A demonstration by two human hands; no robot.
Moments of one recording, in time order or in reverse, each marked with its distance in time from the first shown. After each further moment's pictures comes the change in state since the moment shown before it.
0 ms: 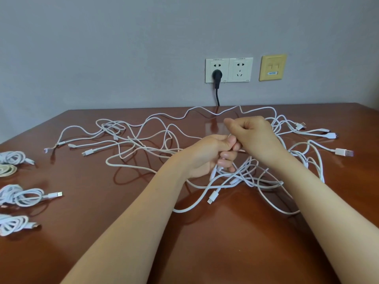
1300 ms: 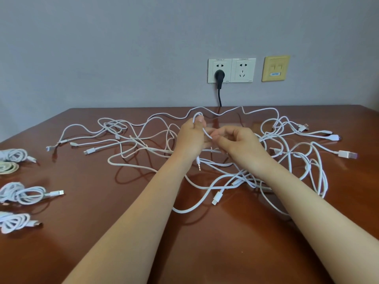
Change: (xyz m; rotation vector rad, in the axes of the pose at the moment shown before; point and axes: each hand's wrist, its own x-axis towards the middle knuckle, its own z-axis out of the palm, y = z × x) left_hand 0.020 -0.004 -0.028 0.125 0.626 0.302; right_hand -0.008 0.001 0.024 0.112 -0.128 0.080
